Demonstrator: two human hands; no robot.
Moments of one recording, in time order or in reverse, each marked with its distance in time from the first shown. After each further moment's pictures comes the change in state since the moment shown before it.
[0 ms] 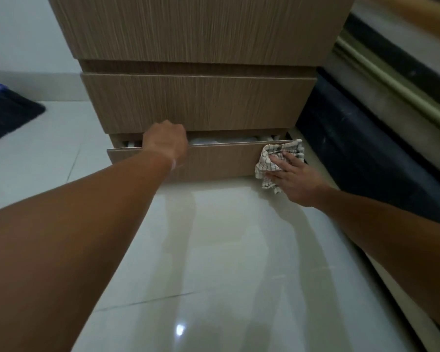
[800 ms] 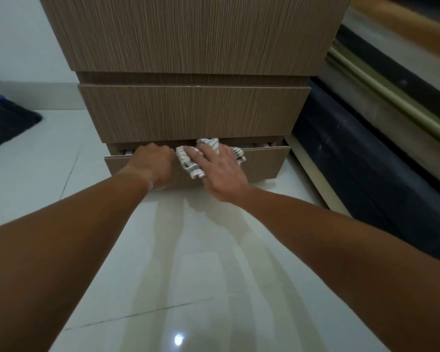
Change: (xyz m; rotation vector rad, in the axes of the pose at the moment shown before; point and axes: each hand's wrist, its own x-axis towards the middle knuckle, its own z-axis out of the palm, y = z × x) left_hand -0.019 -0.022 0.009 -0.029 -0.087 0.097; right_hand 0.111 -0.066 -0.121 0.774 0.519 0.283
